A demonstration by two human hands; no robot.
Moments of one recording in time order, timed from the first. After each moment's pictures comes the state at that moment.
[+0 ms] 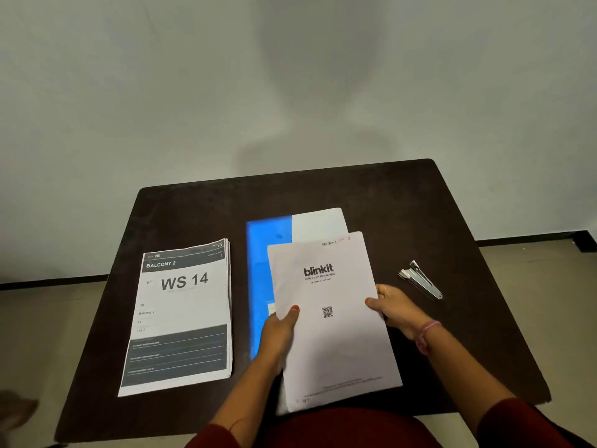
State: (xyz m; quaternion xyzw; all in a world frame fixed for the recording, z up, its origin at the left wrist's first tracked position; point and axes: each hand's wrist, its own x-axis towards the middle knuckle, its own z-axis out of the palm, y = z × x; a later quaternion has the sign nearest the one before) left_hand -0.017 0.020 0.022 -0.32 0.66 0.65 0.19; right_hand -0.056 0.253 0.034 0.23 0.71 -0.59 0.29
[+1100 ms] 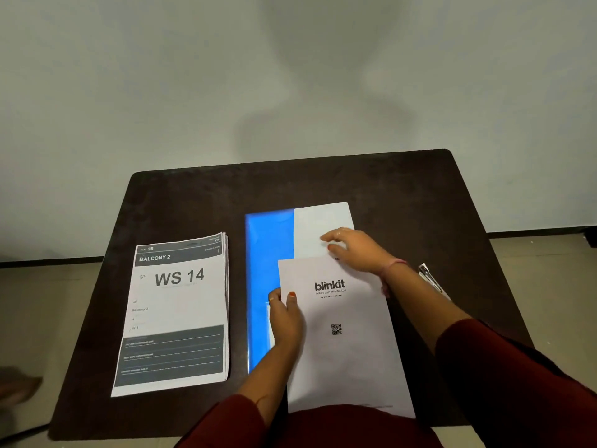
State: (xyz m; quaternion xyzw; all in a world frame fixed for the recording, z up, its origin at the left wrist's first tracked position) left_hand -0.053 0.056 0.018 -0.38 0.70 0.60 0.04; right_hand -0.172 0.206 0.056 -0.14 0.91 -0.33 0.20
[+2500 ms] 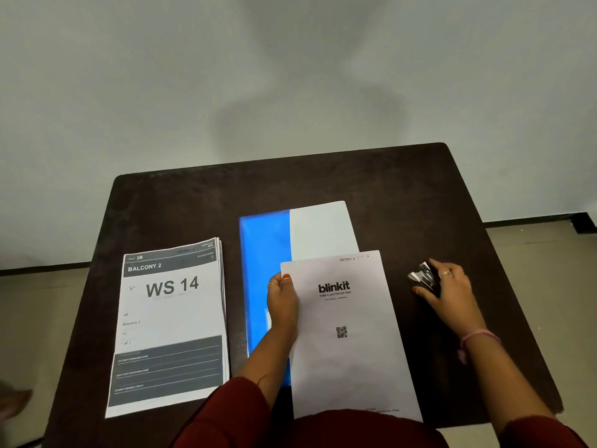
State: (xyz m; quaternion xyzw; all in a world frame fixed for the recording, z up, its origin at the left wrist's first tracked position) left_hand -0.096 0.043 0.002 -0.37 0.66 0.65 0.07; right_hand -0.082 0.330 0.020 0.20 0.94 -0.23 0.15
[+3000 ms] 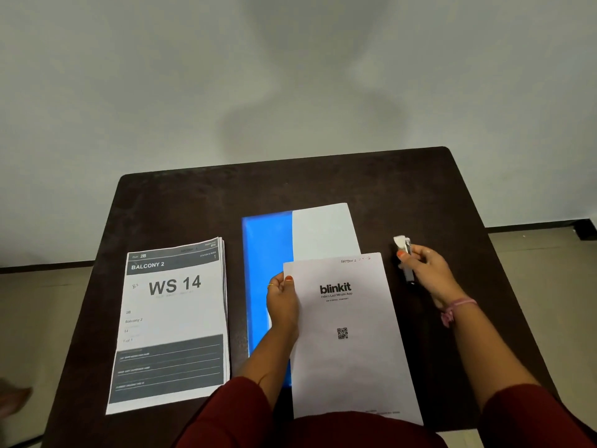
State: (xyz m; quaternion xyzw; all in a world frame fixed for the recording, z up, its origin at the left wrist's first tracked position) left_hand -0.095 0.041 -0.001 -0.38 0.64 0.66 0.06; right_hand -0.126 0.290 0.052 0.29 0.76 -0.57 0.13
